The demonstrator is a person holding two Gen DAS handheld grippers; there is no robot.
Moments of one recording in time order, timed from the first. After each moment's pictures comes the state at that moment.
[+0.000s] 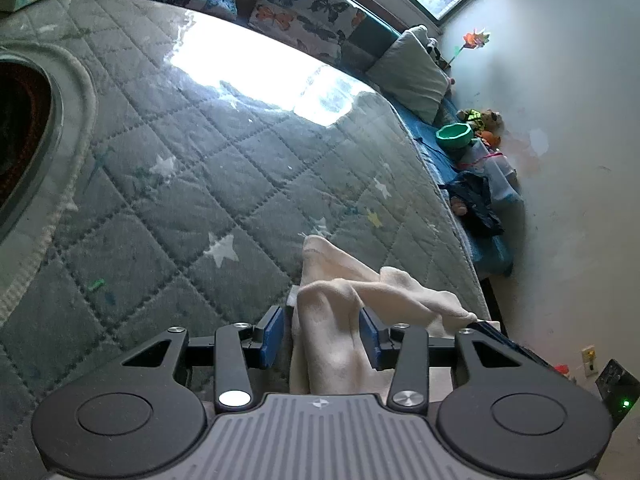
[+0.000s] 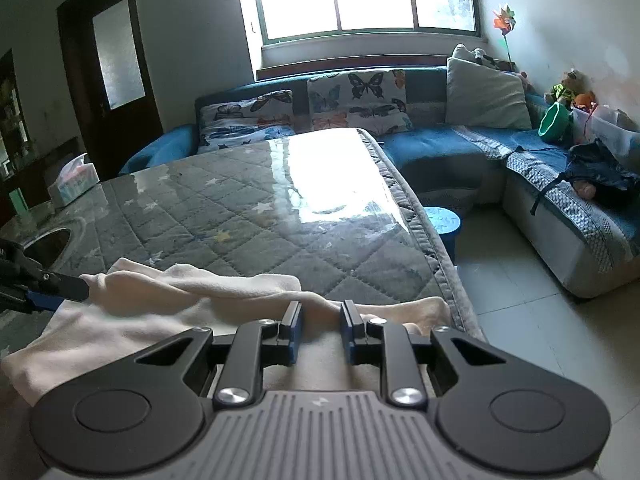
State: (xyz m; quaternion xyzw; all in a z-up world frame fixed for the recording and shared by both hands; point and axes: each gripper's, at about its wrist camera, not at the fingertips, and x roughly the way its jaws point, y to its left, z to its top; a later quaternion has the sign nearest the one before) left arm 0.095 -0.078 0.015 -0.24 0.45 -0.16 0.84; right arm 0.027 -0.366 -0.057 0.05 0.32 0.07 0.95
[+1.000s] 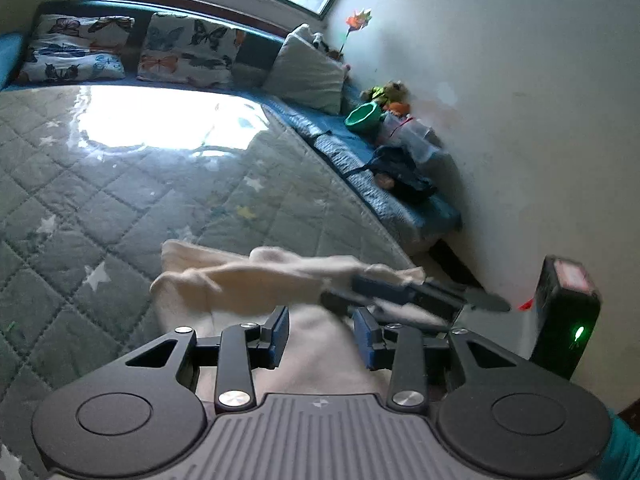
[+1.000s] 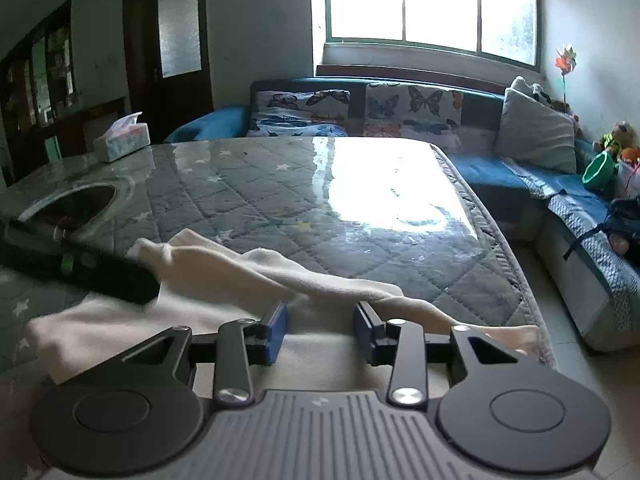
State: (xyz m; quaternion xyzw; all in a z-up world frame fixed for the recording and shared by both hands) left arm 0.054 -0.139 0.032 -0.13 0.39 -0.29 0.87; right arm 0.017 -0.308 -0.053 -0.02 0.30 0.13 0.94
